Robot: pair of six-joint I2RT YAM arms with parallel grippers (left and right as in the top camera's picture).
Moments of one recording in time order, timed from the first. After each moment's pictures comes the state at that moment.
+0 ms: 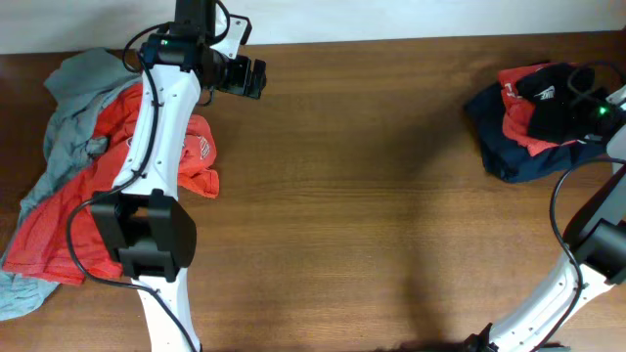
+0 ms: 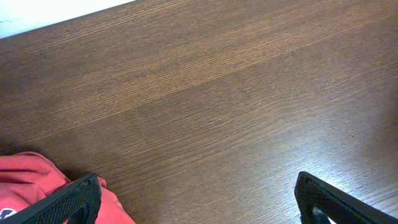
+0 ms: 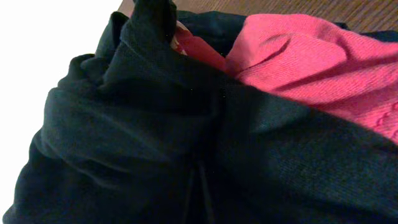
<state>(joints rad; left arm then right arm) -0.14 2.21 2.22 -1.03 0.19 0.14 -0.64 2.27 1.74 -0.26 -0.38 0.45</state>
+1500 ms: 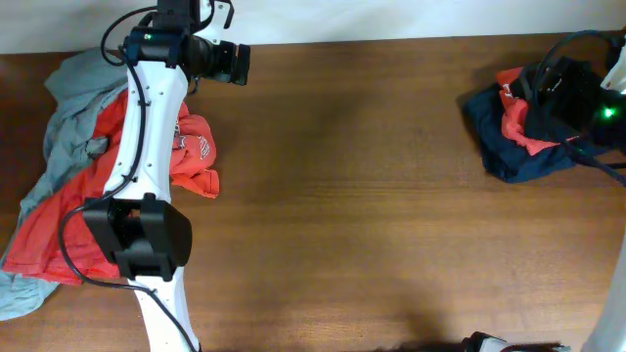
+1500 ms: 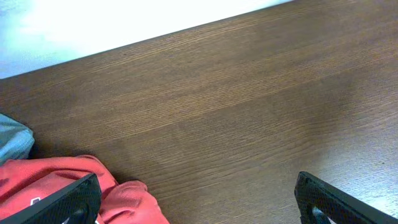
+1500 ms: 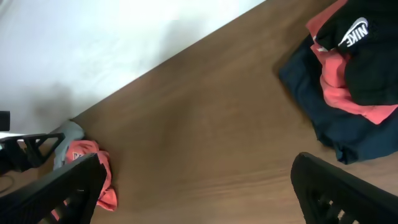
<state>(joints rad) -0.11 2.21 2.30 -1.03 0.11 0.14 -0.40 1.43 1.73 -1.04 -0.53 0.28</state>
